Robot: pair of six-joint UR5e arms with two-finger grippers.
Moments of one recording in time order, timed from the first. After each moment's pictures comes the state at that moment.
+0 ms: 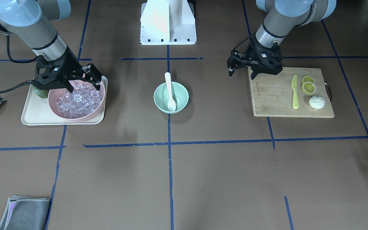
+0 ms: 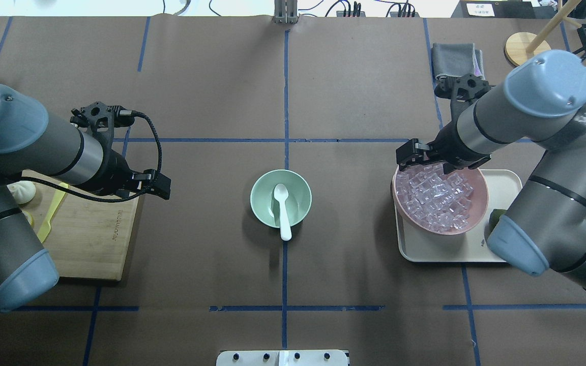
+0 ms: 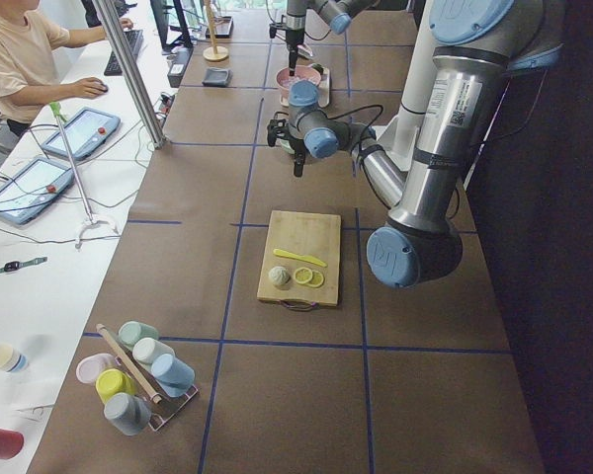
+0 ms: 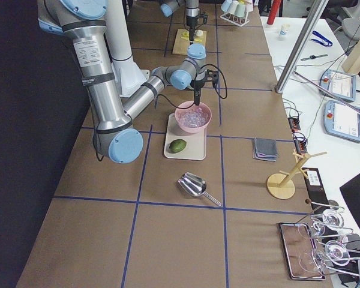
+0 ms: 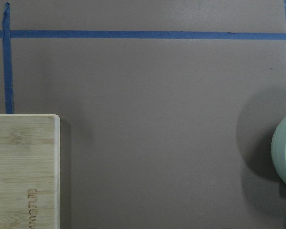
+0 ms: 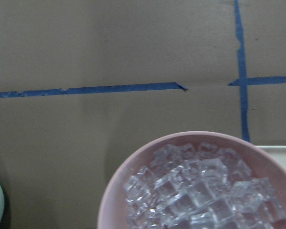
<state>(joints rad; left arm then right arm) -0.69 -1.84 -2.02 -1.74 -2.07 -1.10 0.75 -1.27 1.98 -1.51 2.05 1.08</state>
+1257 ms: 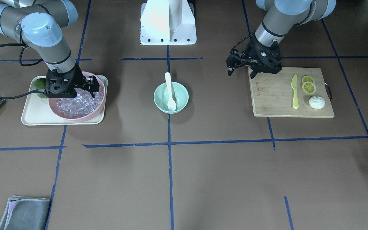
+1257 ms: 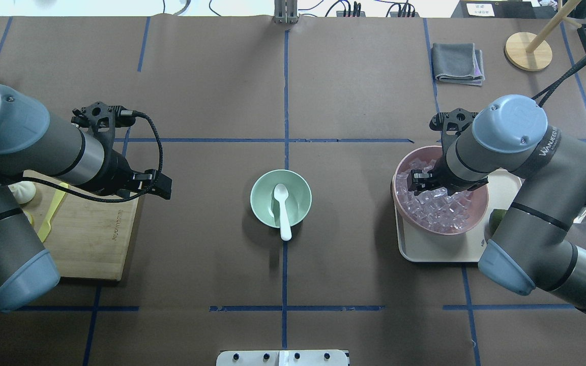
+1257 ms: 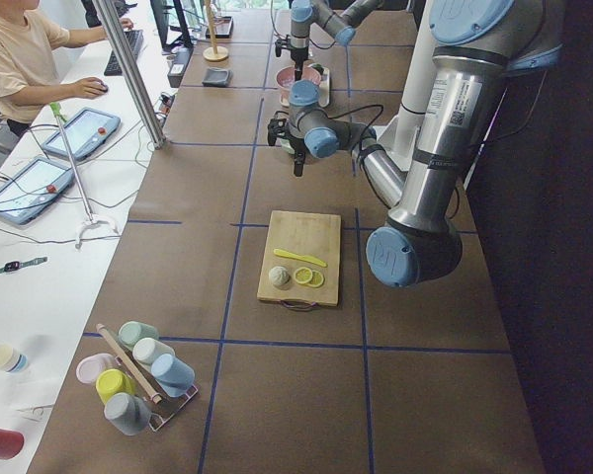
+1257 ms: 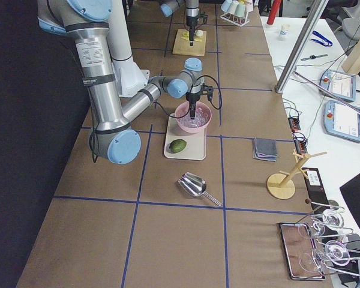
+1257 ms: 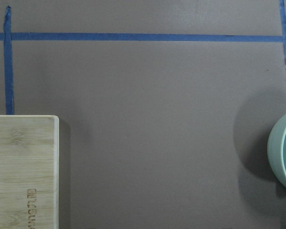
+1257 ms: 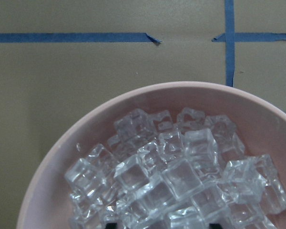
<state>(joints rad) -0.69 -1.84 -2.01 -1.74 -2.06 -1.10 0.68 -1.32 1.91 -1.53 1.96 1.06</state>
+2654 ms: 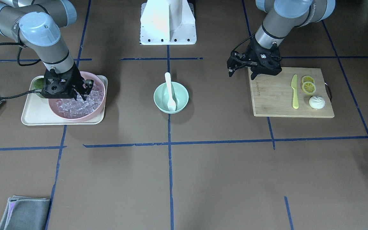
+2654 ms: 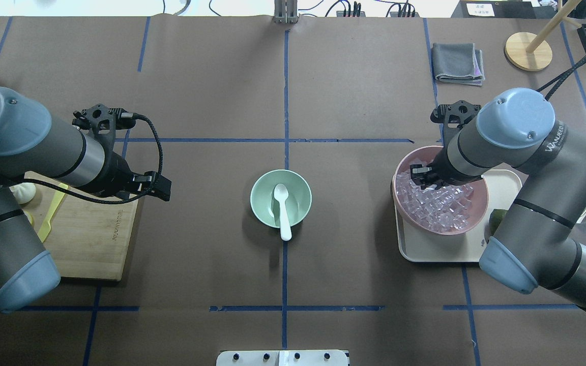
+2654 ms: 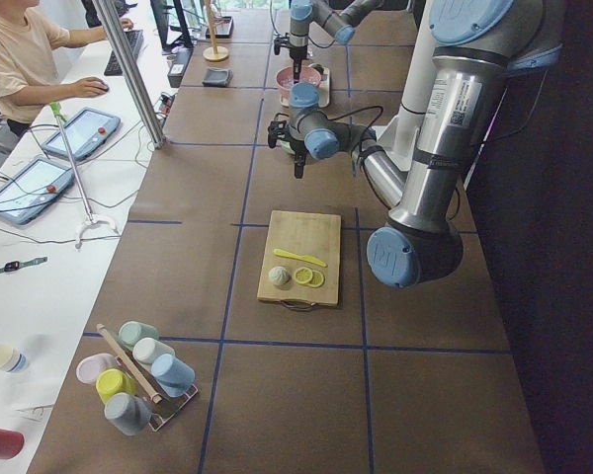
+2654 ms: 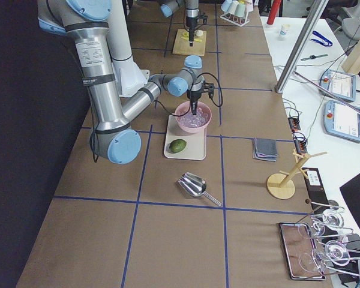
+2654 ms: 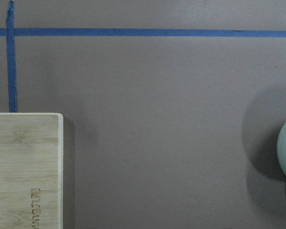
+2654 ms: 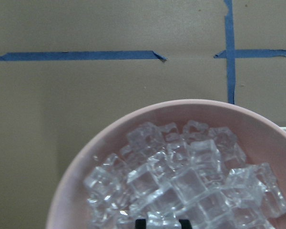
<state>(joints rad) -0.68 -1.84 -2.01 -1.74 -2.06 -1.09 0.69 -1.29 1.95 -1.53 1.95 1.09</state>
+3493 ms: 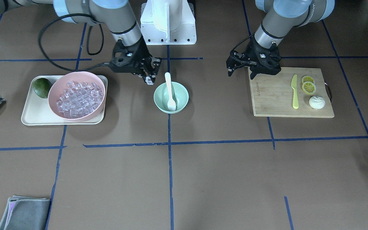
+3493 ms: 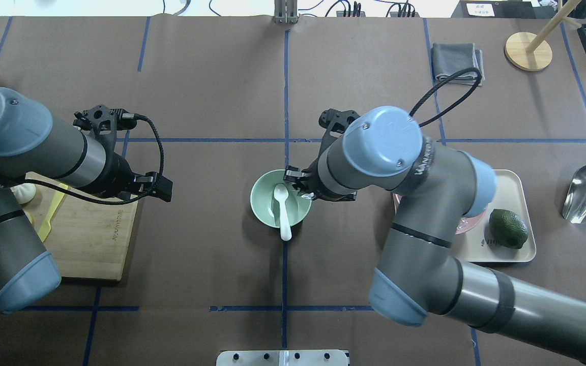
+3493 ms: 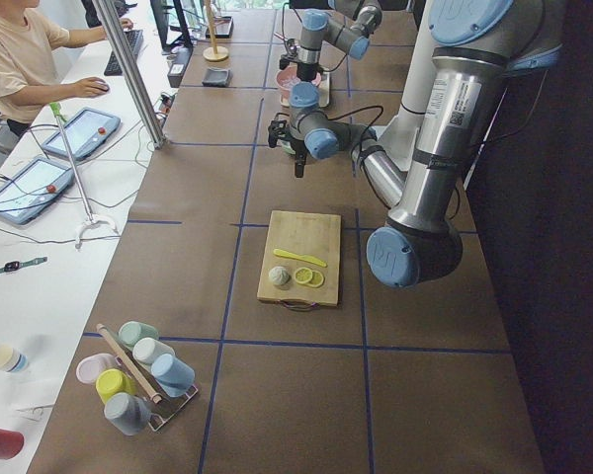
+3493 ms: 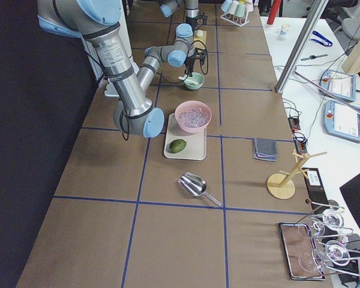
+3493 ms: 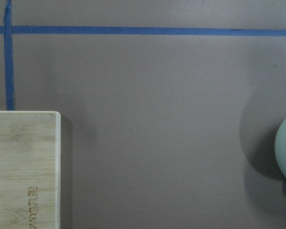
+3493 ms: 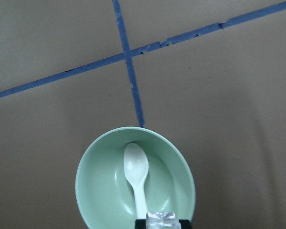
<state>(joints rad) -0.68 -1.84 -2.01 -1.74 -2.07 -1.10 0.49 -0.94 1.80 -1.42 1.84 1.52</state>
